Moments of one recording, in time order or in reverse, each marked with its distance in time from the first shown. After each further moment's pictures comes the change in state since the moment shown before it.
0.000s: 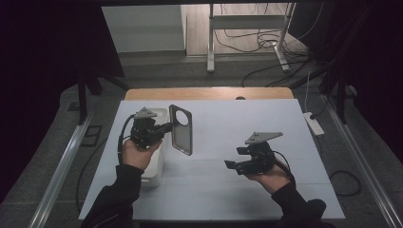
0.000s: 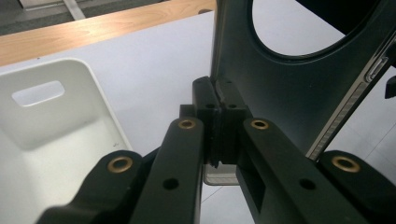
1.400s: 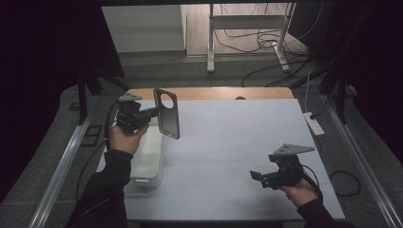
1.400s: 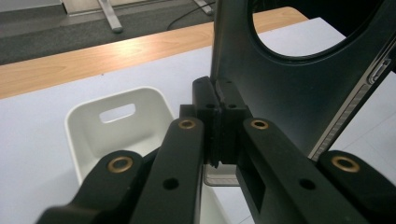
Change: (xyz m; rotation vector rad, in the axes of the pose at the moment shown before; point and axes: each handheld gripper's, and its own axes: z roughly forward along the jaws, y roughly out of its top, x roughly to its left) left arm 0.041 0.029 -0.021 -0.022 0.097 -0.060; right arm -0.023 -0.054 -0.049 -0.011 -0.140 0.093
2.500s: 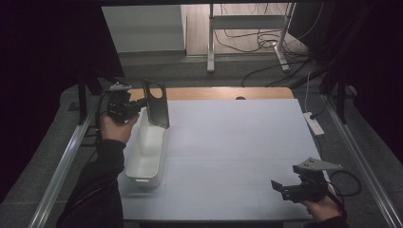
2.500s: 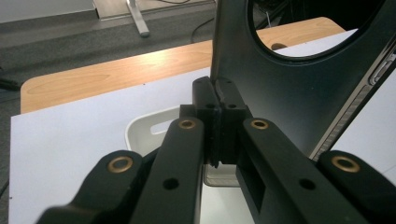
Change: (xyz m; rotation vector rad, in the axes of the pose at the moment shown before) left arm 0.029 0.017 -0.004 -0.013 0.091 -0.017; right arm -0.016 -0.044 -0.040 -0.019 -0.130 0.049
